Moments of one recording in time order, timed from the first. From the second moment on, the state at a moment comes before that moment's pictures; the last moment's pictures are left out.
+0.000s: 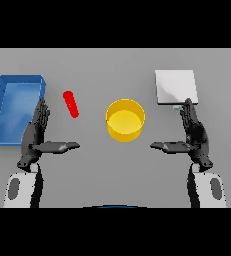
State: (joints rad) left arm 0.00 0.00 0.00 -1.57 0.00 0.00 0.00; right arm 0.00 0.00 0.00 -1.57 0.00 0.00 0.00
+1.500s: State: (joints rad) left arm -0.24 0.03 -0.01 -1.29 -0.15 0.04 -0.01; right arm 0.06 -0.10 0.05 -1.65 0.10 0.05 -0.09
